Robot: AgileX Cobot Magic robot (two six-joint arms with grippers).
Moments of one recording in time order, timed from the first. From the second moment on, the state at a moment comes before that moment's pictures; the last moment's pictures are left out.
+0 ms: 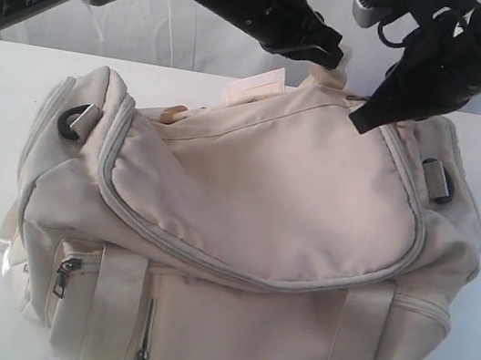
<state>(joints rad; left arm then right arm) -0.53 2.26 -2.27 -0.88 0.88 0.72 0.48 1.54 -1.32 -0.05 0.74 -0.40</state>
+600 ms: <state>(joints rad) -0.53 2.26 -2.27 -0.86 0.88 0.71 0.48 1.45 -1.32 0.02 0.81 -0.41</state>
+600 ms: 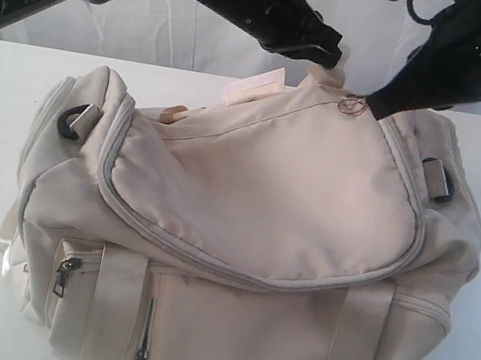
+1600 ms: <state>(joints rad) -0.53 2.26 -2.27 -0.84 0.89 0.71 0.48 1.72 -1.33 0.07 0.45 -0.66</state>
